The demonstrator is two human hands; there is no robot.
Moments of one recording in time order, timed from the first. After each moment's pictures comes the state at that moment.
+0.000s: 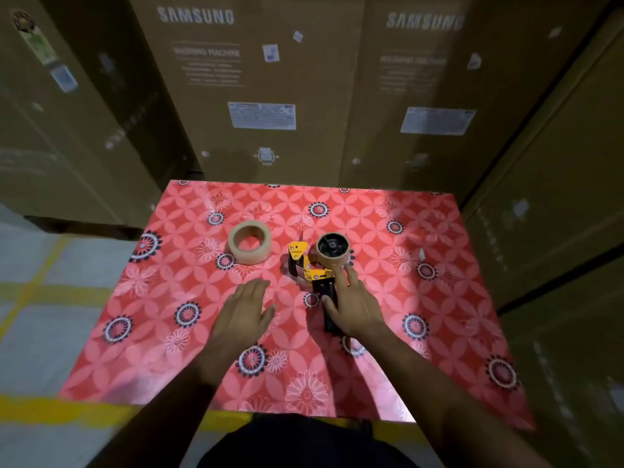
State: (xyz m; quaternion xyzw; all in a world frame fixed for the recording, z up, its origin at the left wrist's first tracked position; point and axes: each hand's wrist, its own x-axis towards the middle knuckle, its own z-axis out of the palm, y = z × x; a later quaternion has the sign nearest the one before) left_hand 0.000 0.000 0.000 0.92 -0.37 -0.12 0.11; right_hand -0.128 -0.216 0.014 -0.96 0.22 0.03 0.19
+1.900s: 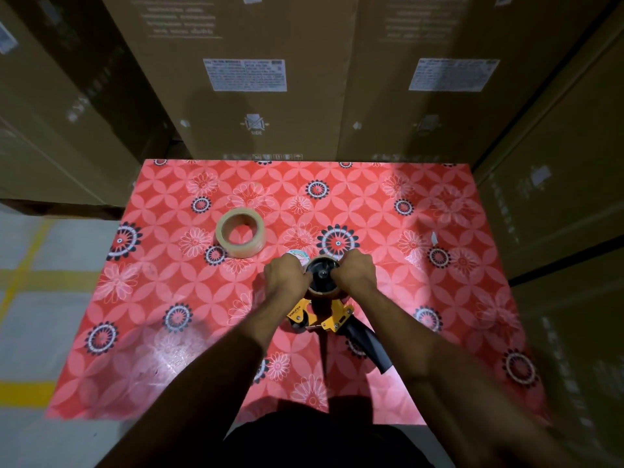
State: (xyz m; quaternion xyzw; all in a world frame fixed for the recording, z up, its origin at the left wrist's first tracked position) left_hand 0.021 -0.130 0.020 0.94 -0.16 -0.25 0.17; right_hand -0.043 -0.248 0.009 -0.80 0.48 0.12 0.33
